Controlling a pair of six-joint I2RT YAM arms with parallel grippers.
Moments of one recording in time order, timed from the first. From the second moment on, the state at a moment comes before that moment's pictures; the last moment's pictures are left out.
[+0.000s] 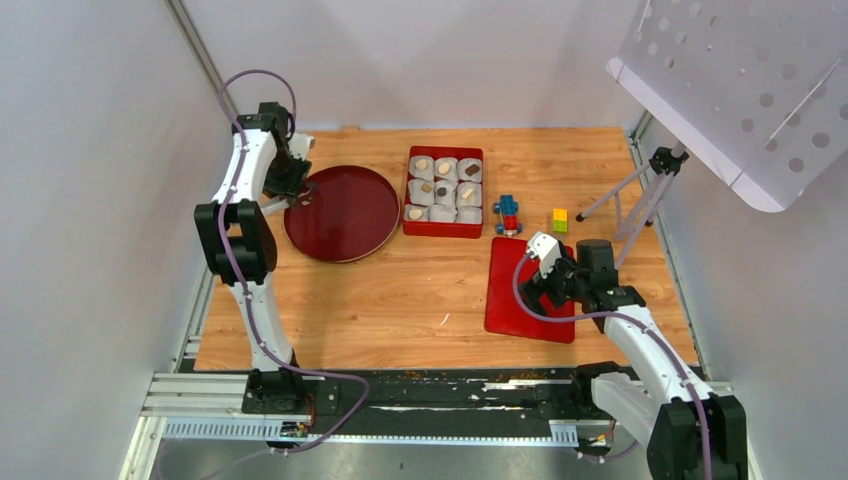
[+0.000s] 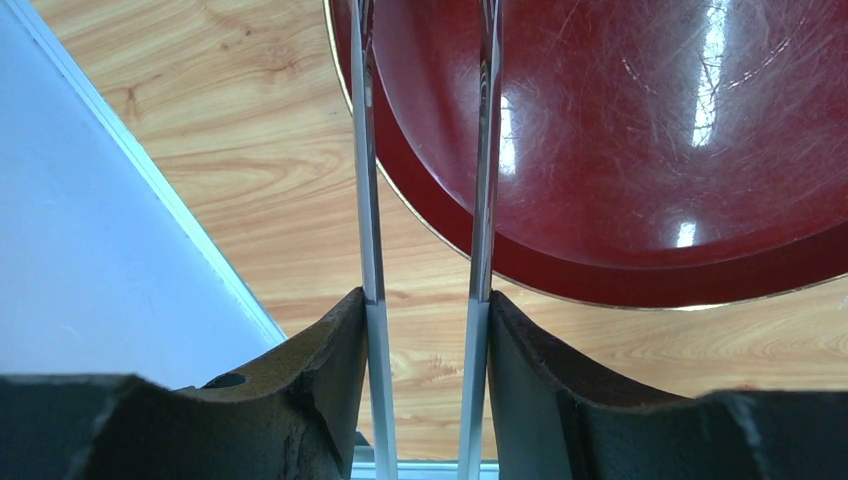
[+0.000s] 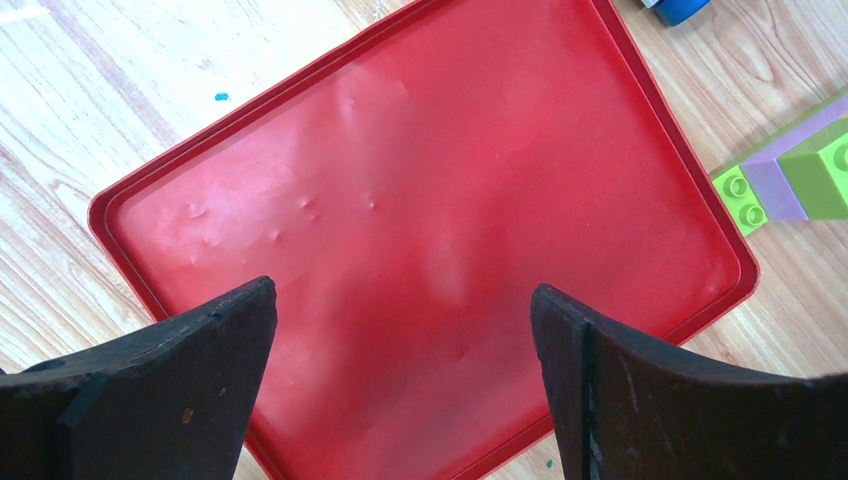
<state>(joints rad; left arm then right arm) 0.06 2.10 2.00 -1.24 -0.05 0.34 0.14 0.93 0.47 -0.36 -0.47 -0.58</state>
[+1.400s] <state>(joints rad) -0.23 1.92 2.06 -1.31 0.33 0.34 0.13 0.92 0.47 -0.36 -0.47 -0.59</state>
